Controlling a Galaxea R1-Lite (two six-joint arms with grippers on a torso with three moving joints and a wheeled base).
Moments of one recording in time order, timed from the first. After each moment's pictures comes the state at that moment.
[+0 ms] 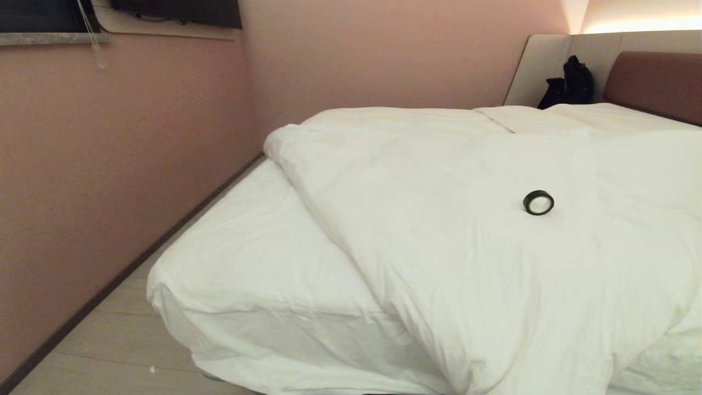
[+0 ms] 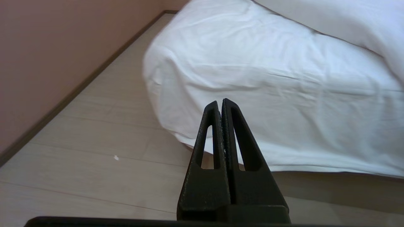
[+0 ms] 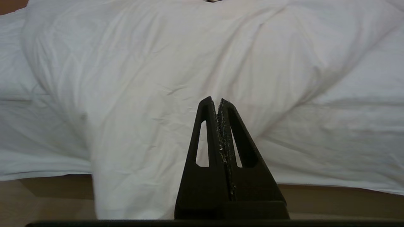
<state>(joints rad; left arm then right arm) 0.00 0.00 0.00 0.00 0.02 -0.04 -0.02 0.00 0.00 -0.04 0.00 0.01</state>
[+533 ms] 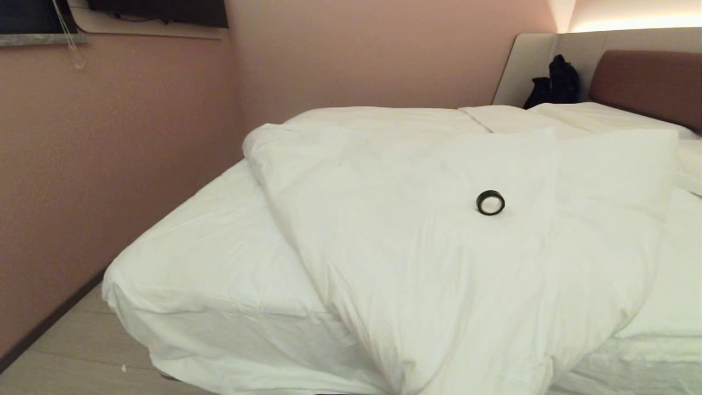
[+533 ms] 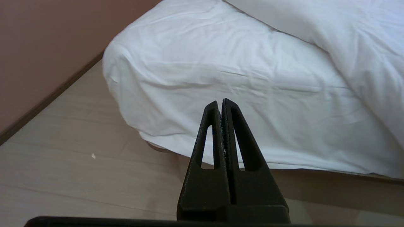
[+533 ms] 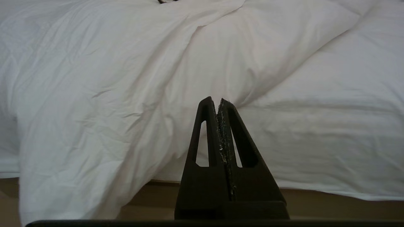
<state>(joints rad) 0.00 0.00 0.00 0.00 0.02 -0.04 -0.02 0.00 0.00 -0.04 0.00 0.01</state>
